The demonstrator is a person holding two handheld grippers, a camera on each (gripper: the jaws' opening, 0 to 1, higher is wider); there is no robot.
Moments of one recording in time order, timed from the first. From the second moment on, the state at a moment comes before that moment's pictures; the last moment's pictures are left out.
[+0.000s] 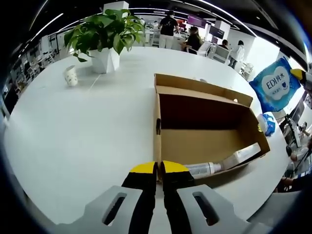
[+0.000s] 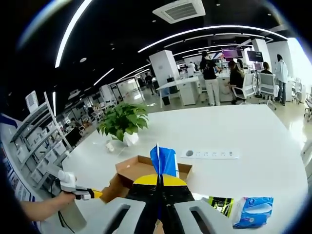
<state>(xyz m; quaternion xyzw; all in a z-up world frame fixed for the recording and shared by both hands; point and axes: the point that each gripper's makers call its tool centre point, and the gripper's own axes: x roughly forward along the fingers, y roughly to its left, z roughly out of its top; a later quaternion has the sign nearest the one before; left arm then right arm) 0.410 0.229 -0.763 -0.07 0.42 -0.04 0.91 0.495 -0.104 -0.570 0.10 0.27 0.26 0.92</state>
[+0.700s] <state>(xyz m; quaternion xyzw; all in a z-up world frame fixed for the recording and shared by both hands) 0.410 0.240 -0.764 -0.07 0.42 -0.03 0.91 0.500 -0.146 -0.593 0.11 0.29 0.22 0.93</state>
